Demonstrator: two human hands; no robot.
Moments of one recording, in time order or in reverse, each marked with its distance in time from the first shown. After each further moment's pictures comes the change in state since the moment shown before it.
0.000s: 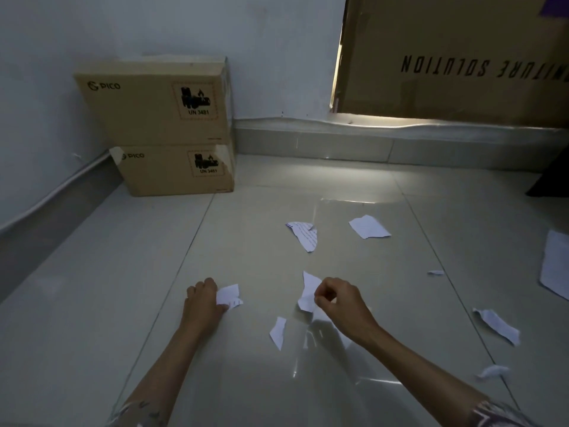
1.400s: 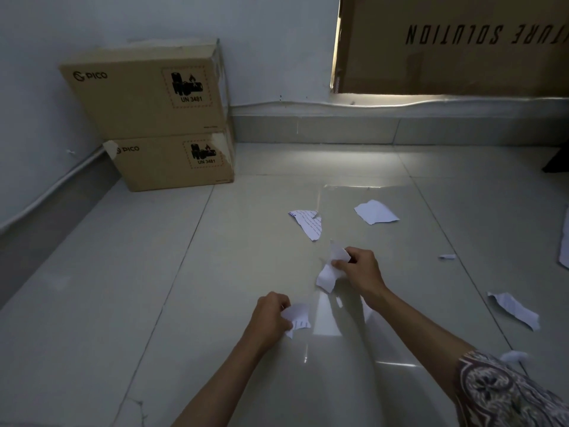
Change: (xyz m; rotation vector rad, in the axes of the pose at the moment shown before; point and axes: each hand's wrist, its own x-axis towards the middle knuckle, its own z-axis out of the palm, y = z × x) left_hand -0.040 0.070 0.048 -0.237 -0.222 0.287; right_hand 0.051 0.029 -0.005 0.351 0.152 0.256
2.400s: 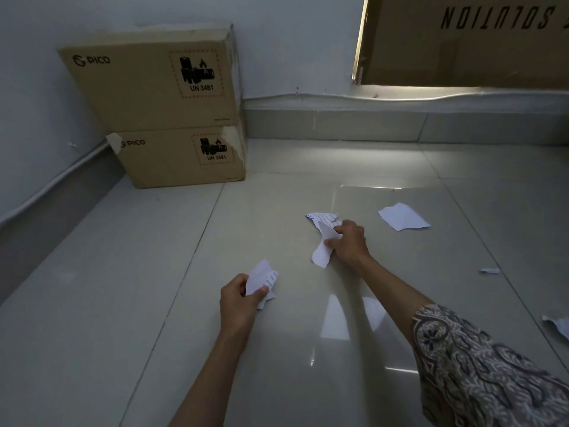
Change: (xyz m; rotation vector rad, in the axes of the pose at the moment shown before) left_hand 0.028 -0.042 -0.035 -0.705 0.462 -0.124; right_hand 0.107 -0.007 0.059 -0.334 -0.010 -0.099
